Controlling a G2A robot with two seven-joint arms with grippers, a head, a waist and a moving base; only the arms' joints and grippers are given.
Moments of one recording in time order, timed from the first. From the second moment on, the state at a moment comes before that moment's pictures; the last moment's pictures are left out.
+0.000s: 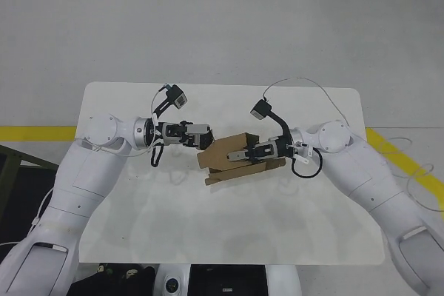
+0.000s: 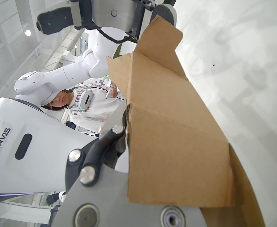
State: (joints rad) left arm 0.74 -1.09 -1.07 -1.25 -0.59 -0.25 -1.32; right arm -0.52 -1.12 0.60 -1.10 0.66 -0.59 1.23
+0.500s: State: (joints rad) left arm 0.74 -1.09 -1.07 -1.25 -0.59 -0.25 -1.33; right arm -0.51 -1.13 0.58 -1.09 0.68 -0.60 1.22
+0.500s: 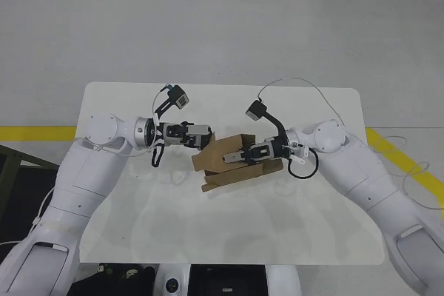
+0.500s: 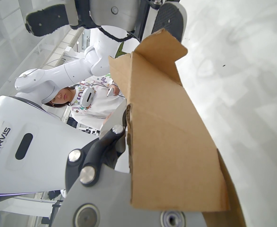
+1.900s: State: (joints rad) left arm 0.77 -1.10 -1.03 -1.33 -0.58 -0.22 -1.35; right arm -0.52 -1.17 0.69 -0.99 0.56 -0.77 1.03
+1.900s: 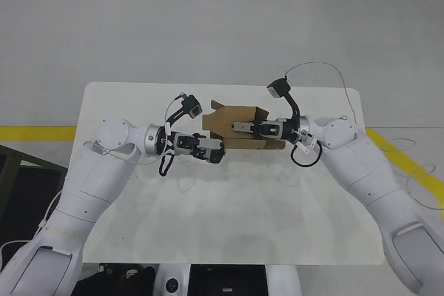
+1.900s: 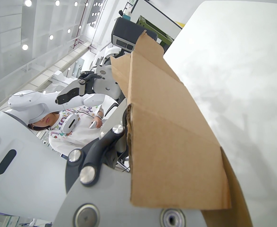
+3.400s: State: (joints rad) left arm 0.76 -1.10 -1.07 -1.29 -0.57 -0.23 -1.34; right arm -0.55 -1.21 0.78 -0.95 0.52 -0.75 1.07
